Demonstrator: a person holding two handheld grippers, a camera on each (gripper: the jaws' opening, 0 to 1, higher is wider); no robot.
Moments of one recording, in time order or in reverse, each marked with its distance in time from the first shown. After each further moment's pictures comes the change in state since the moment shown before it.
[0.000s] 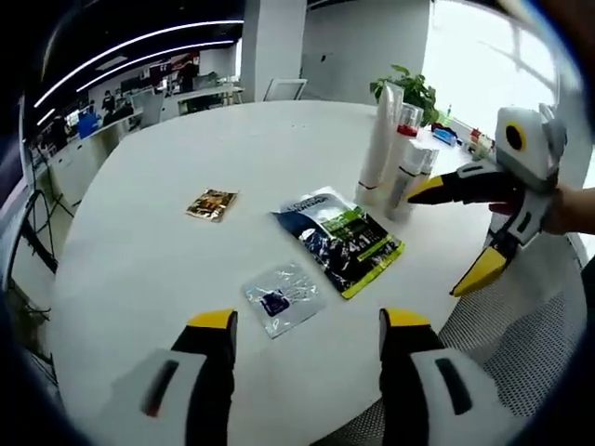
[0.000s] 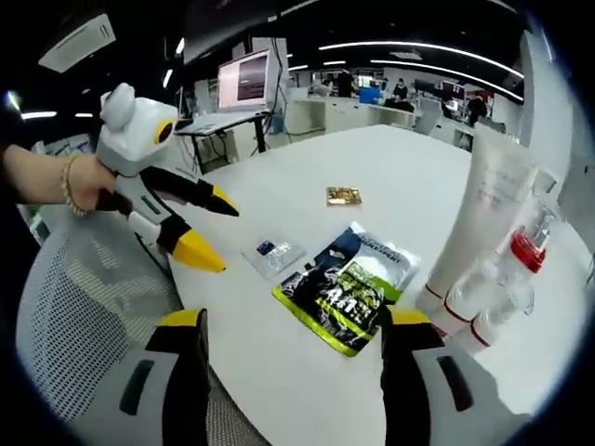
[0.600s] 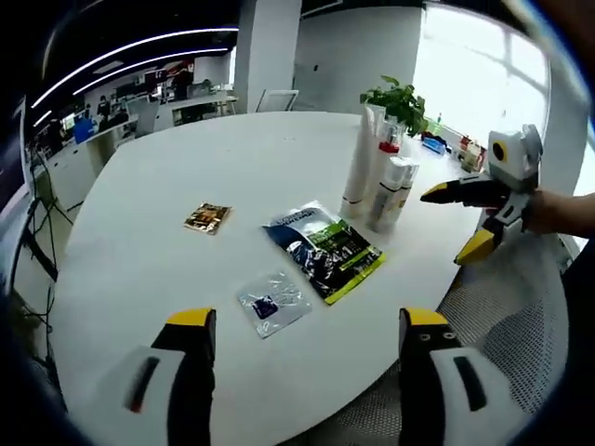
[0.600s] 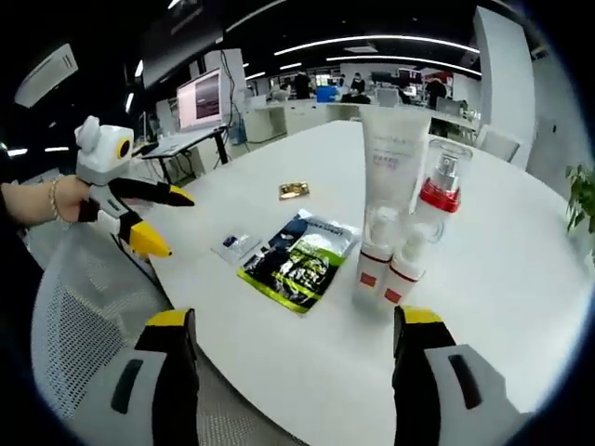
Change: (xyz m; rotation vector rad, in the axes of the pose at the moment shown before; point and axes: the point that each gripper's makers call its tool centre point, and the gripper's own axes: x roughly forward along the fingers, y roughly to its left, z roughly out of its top) left arm -0.024 -0.005 0.014 -0.023 -0.029 -0.017; right arm -0.054 -0.041 -0.021 0.142 -0.023 -0.129
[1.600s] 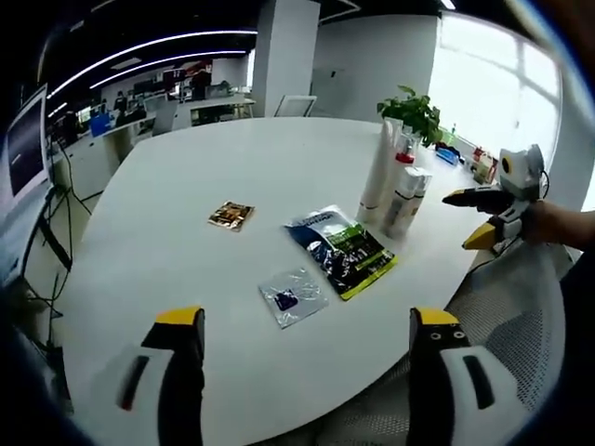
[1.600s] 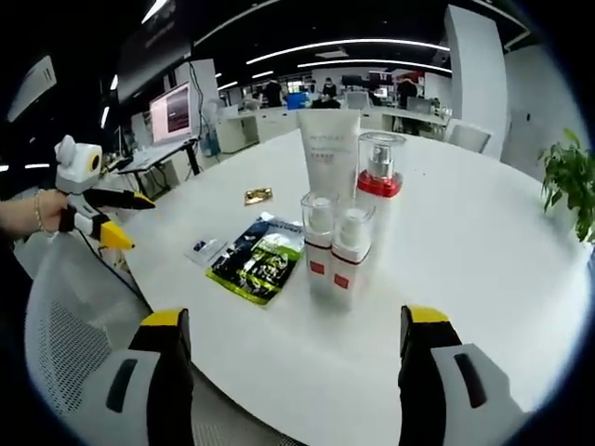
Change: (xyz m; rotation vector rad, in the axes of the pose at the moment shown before) left arm -0.017 0.015 -0.004 -0.043 -0.023 0.058; right arm -0.012 -0.031 -0.009 0.055 -0.034 -0.094
